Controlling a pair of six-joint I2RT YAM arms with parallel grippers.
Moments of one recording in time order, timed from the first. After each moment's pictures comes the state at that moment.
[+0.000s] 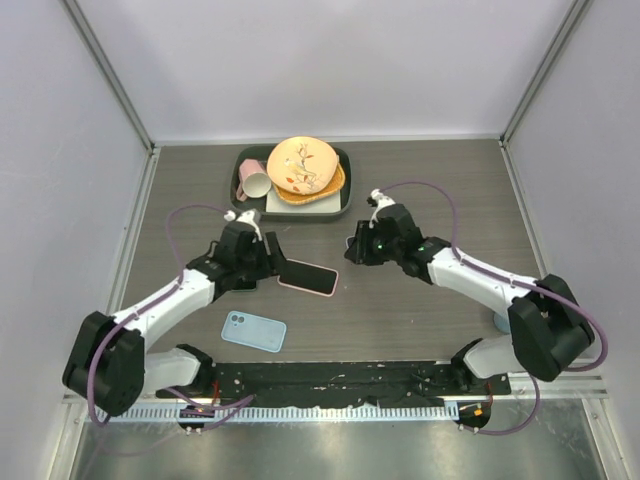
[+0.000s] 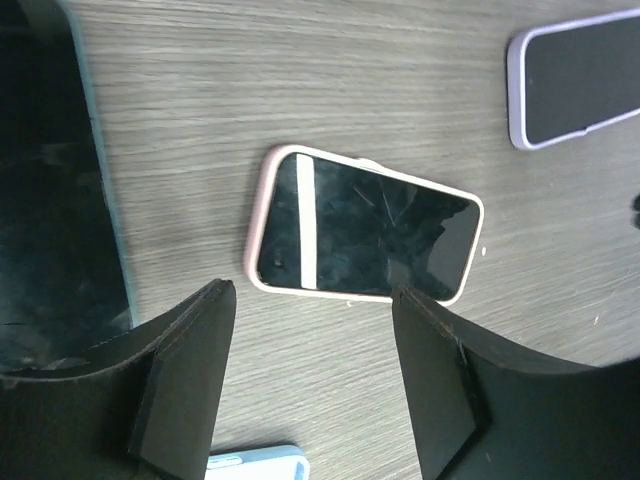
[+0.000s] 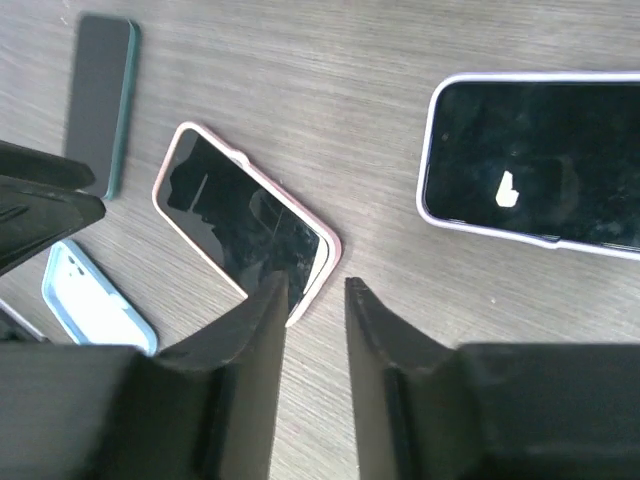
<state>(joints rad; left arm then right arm) -0.53 1.24 0.66 -0.22 0.02 -0.63 0.64 1.41 0.81 -0.12 -0.09 0.53</state>
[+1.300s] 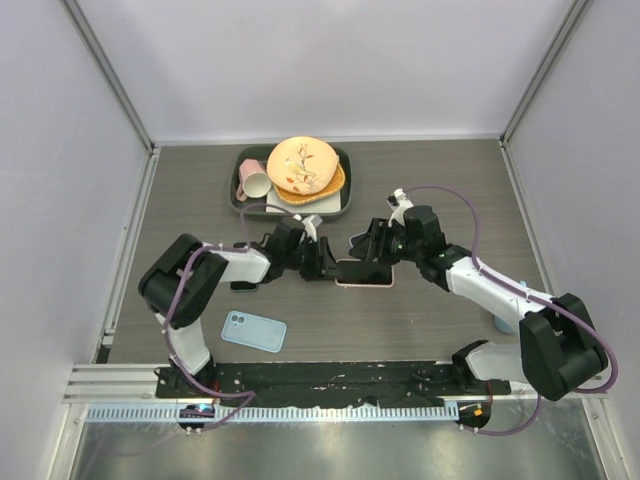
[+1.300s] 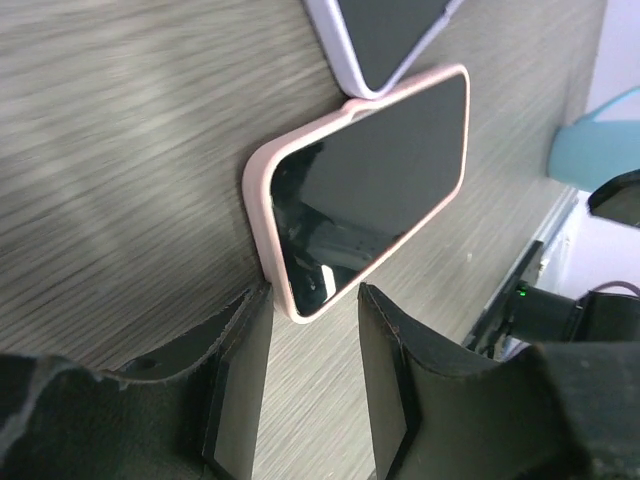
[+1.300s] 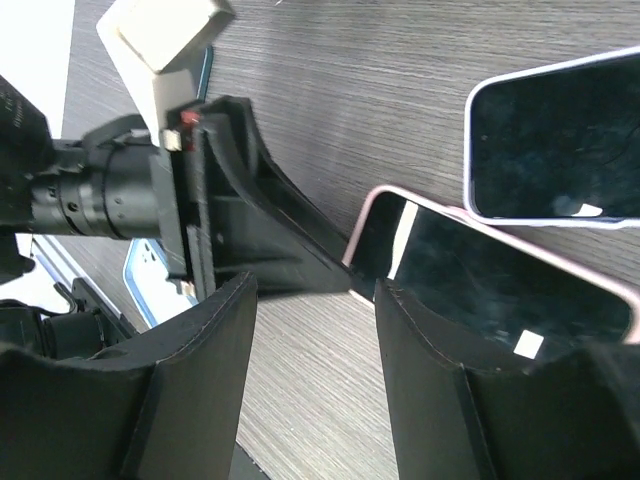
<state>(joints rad) -0.62 1.78 0.78 0.28 0.46 -0.77 0.47 1.27 0.68 0.03 -0.34 0.58</state>
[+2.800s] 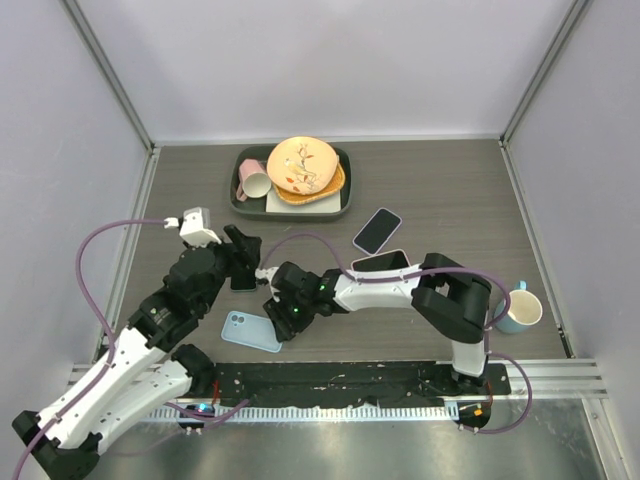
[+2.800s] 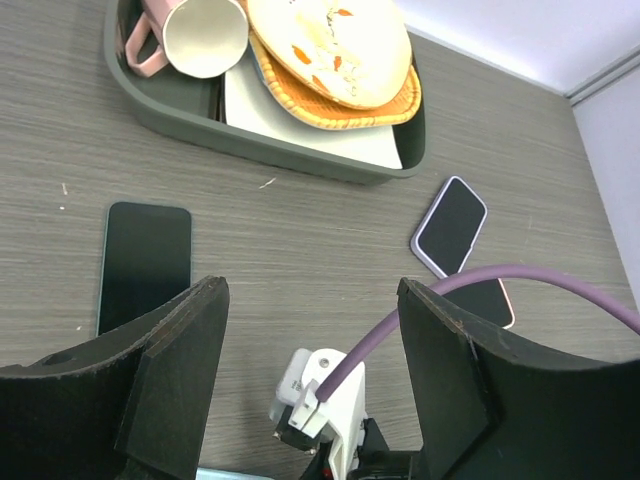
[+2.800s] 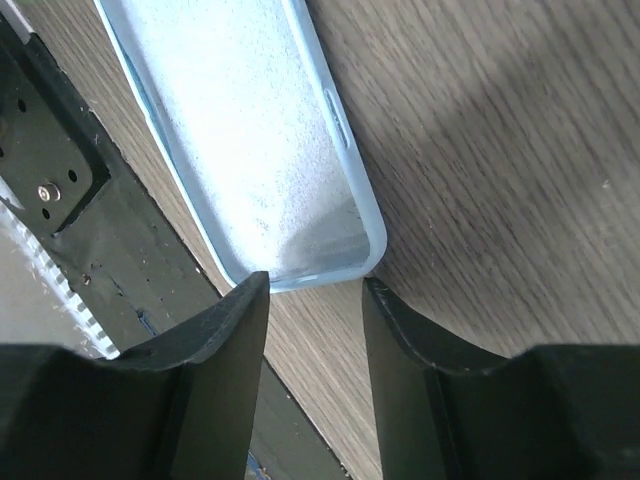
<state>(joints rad) -0.68 0.62 0.68 -0.34 -0.46 -0.62 1.16 1.89 1.16 -0.24 -0.23 0.42</state>
